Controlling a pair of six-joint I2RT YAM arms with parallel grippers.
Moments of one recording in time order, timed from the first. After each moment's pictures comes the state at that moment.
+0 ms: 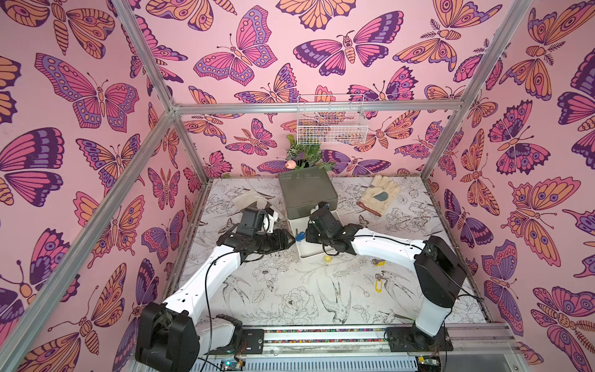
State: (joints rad) left arm -0.33 1.22 0.90 -0.57 0.48 -0.50; right arm 0.92 1.81 1.26 -0.23 0.15 0.80
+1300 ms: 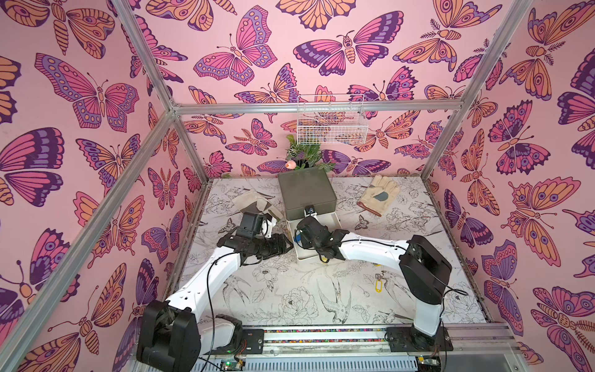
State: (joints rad) left arm -0.30 1.23 0.85 -0.58 0.51 -0.50; right arm 1.02 1.91 1.32 -0.26 0.42 0.48
